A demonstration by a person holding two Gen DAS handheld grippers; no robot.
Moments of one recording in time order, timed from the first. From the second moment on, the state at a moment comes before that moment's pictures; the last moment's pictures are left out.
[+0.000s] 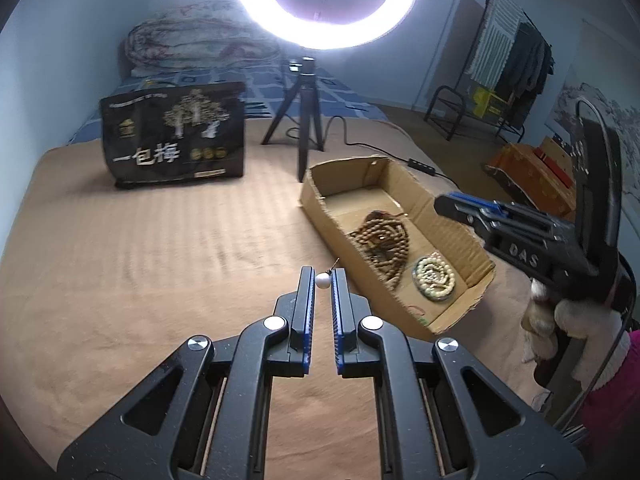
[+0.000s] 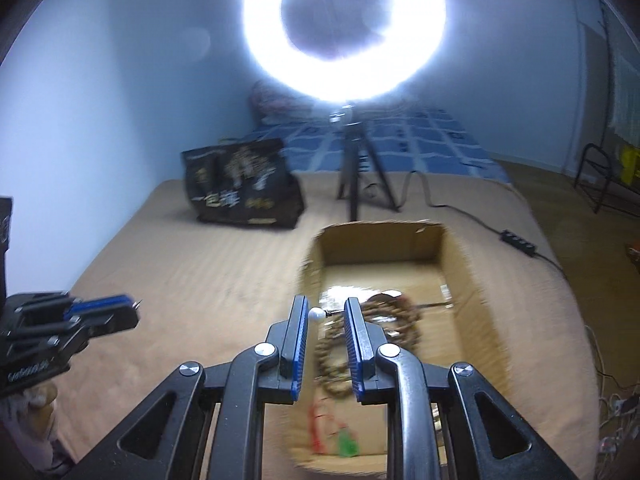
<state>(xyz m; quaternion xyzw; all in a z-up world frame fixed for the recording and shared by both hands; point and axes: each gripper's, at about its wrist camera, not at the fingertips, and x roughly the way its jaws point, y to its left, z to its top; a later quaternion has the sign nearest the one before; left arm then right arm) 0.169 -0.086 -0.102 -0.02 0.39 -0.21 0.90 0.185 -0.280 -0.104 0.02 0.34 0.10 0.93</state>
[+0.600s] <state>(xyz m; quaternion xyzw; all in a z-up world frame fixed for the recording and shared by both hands) 0.182 -0.175 -0.116 -0.01 0.40 -0.25 0.88 0.219 -0.331 -0.114 0.03 0.36 0.06 0.93</state>
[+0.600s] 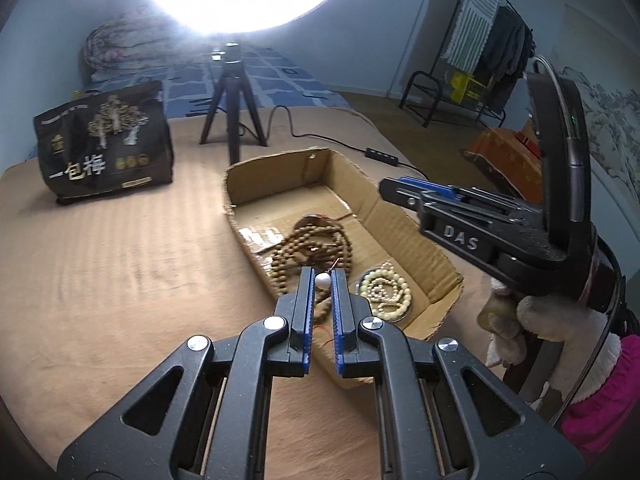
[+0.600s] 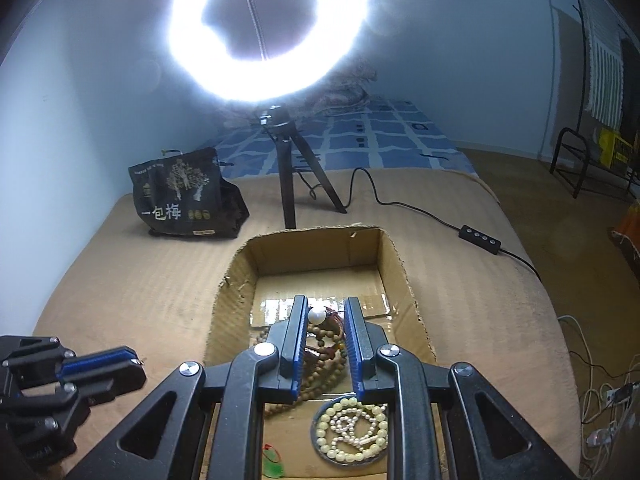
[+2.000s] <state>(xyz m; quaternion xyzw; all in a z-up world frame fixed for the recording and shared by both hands) 0.167 -0.208 -0.117 0.05 0.38 -0.24 0.89 0.209 -0.351 -0.106 0.04 0.33 0.02 0.94</state>
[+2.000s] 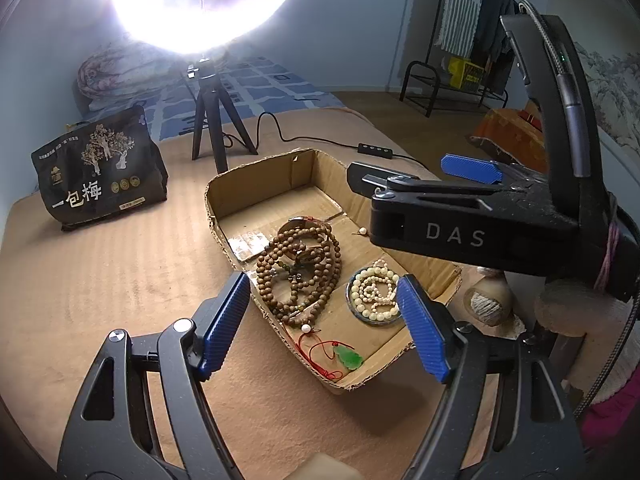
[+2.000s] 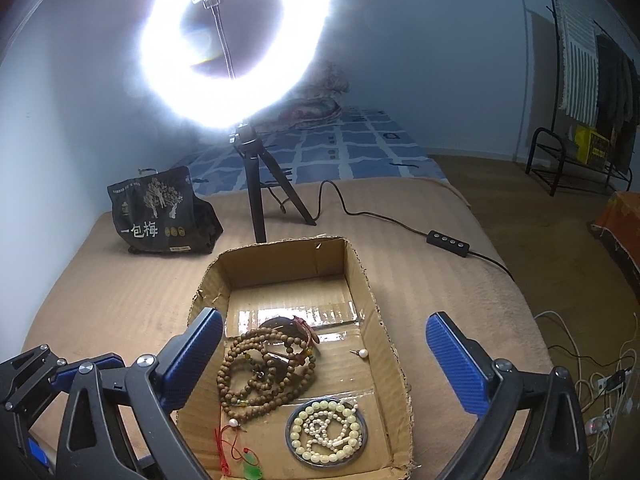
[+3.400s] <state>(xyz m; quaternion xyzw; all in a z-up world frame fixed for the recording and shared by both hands) 0.073 -0.142 -0.038 0.04 0.29 -0.22 0.93 0.091 -0.304 -0.021 0.01 0.26 -0.02 0.96</state>
